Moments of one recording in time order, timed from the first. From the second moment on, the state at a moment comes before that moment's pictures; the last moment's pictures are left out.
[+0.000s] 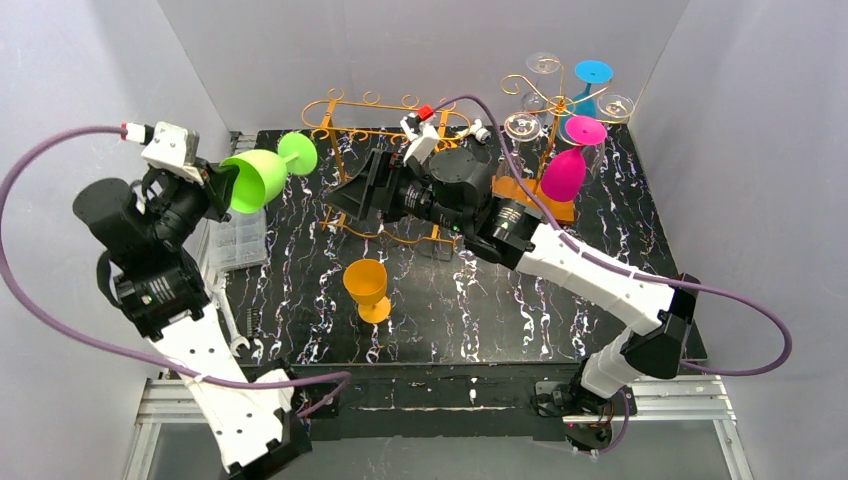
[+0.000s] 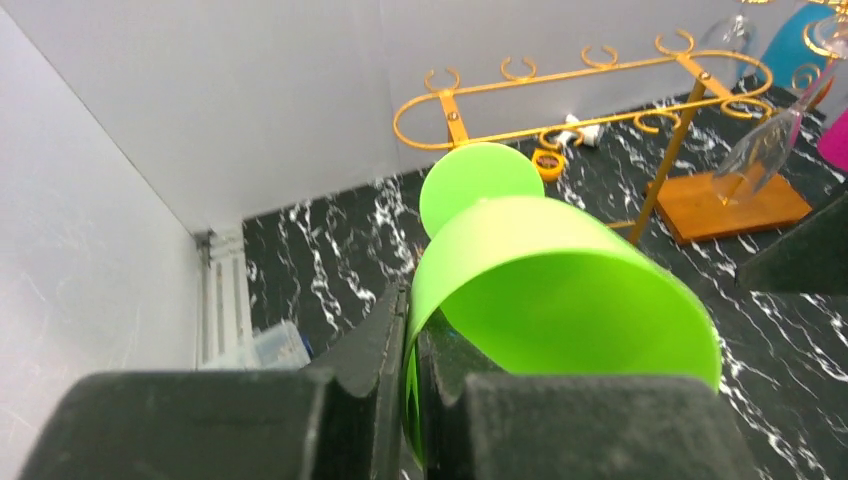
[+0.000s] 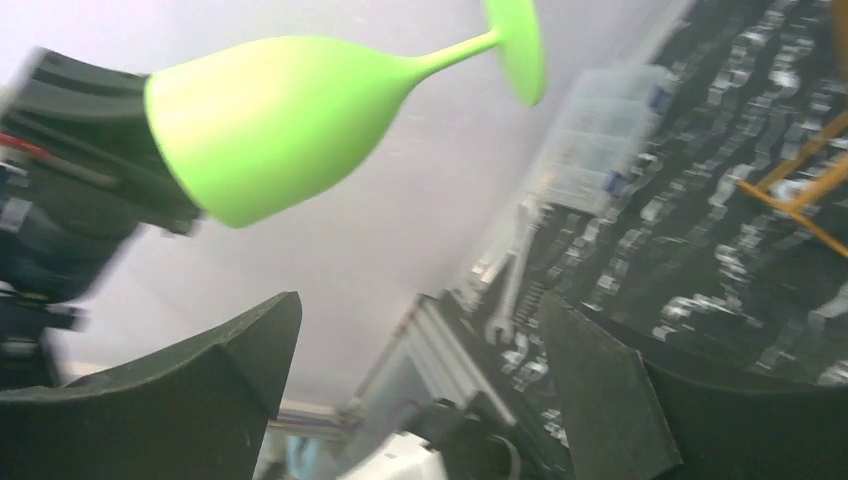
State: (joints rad) left arm 0.55 0.92 1.55 -0.76 0.84 0.17; right arm 1.09 1.54 1.64 -0.19 -0.01 0.80
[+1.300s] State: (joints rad) left arm 0.48 0.73 1.17 0.56 1.04 0.05; right arm 1.13 1.82 1.74 0.73 -0.09 1.32
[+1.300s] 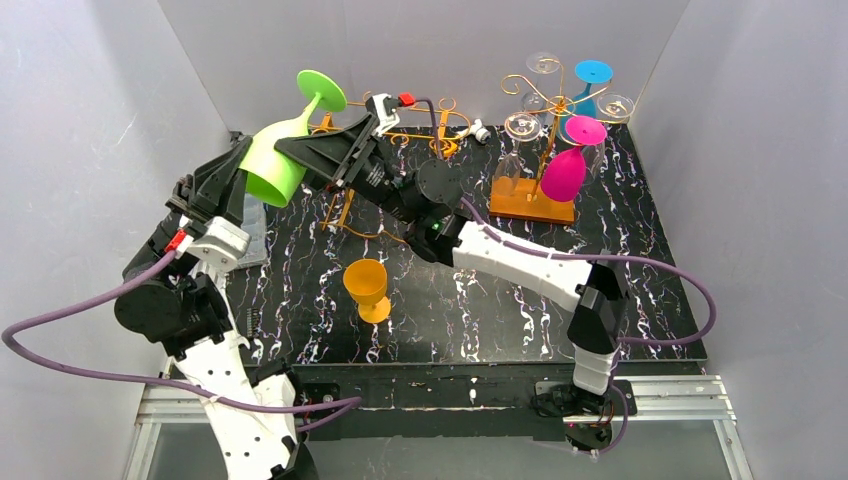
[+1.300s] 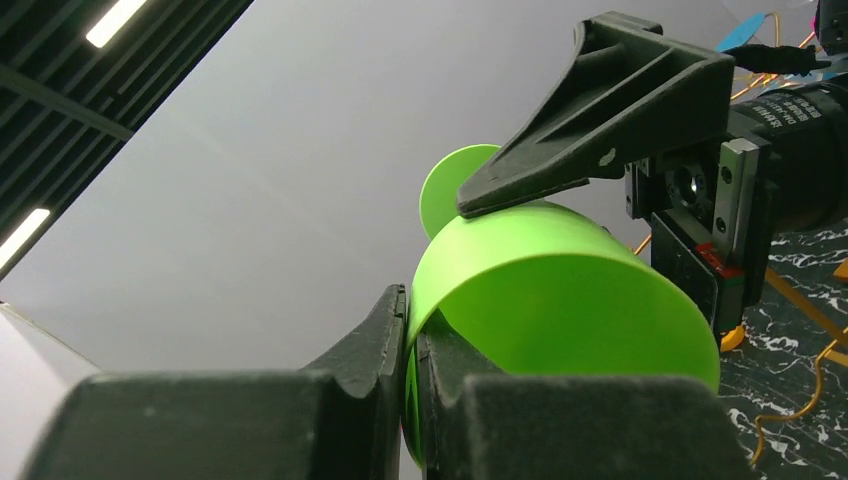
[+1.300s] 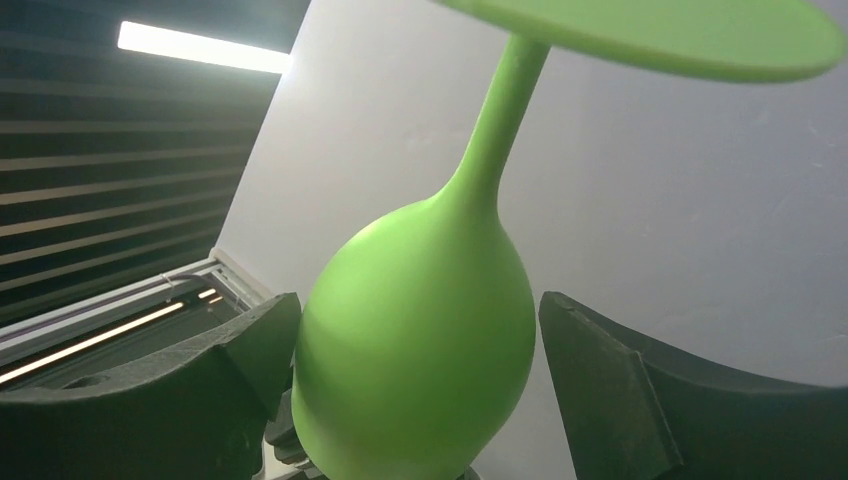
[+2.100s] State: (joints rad) left arm 0.46 0.96 1.37 -0.55 1.09 0.23; right arm 0.88 1.59 1.60 0.03 -0.15 0.74
